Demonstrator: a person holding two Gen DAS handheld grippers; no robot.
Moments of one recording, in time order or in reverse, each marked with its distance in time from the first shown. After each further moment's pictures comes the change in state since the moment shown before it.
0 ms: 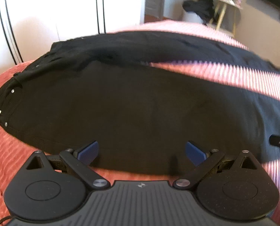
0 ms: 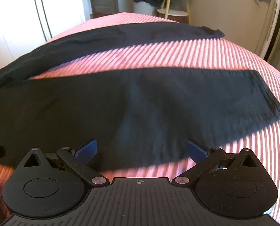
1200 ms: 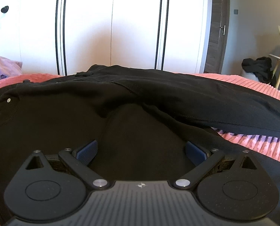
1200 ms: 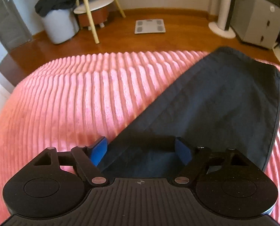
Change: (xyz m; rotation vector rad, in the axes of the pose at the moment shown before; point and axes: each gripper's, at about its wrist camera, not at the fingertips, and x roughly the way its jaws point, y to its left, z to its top) left arm 0.141 0.028 0.042 -0.264 -0.350 0.307; right arm 0.308 -0.019 0.355 0.542 0.110 -0.269
